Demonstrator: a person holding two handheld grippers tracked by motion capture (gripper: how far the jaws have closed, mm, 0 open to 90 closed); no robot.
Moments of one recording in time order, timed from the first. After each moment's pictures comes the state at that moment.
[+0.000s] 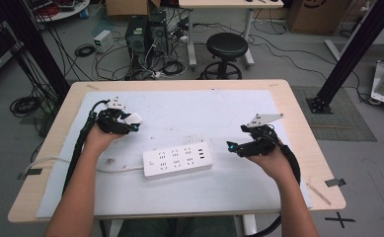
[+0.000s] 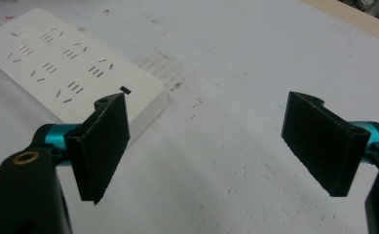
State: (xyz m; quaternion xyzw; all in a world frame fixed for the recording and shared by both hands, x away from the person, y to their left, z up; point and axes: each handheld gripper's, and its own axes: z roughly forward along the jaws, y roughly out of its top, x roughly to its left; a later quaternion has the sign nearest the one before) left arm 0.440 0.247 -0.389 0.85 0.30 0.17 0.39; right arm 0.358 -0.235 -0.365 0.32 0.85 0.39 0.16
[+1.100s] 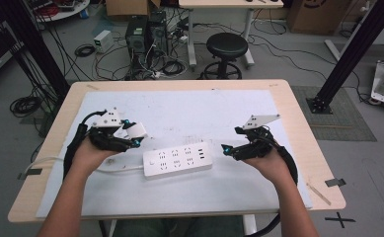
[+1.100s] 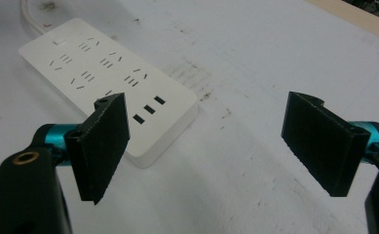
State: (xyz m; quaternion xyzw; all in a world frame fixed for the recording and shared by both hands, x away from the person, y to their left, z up) left arm 0.355 0.217 -0.352 0.86 0.19 0.17 0.45; right arm 0.347 -0.218 -0.357 0.30 0.85 0.41 0.13
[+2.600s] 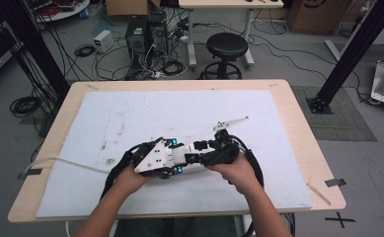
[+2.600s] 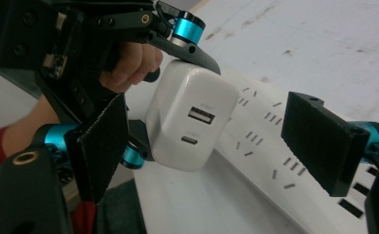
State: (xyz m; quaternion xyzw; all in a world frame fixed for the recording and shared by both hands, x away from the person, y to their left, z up) left arm 0.303 0.110 -0.375 0.83 -0.02 0.25 0.49; right arm 0.345 -0.138 -0.376 0.30 0.79 0.52 -0.13
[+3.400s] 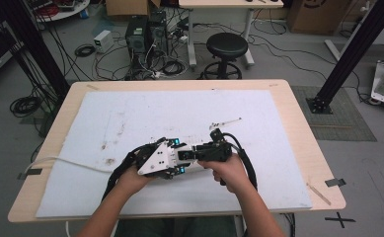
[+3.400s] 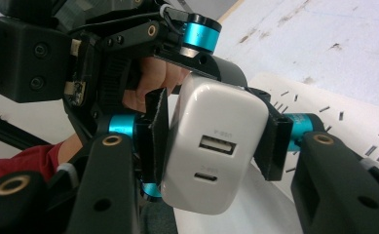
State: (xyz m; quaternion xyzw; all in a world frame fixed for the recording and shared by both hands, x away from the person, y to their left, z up) left arm 0.303 0.105 -0.377 0.83 -0.03 0.26 0.49; right arm 0.355 -0.128 -0.392 0.30 0.75 0.55 -0.21
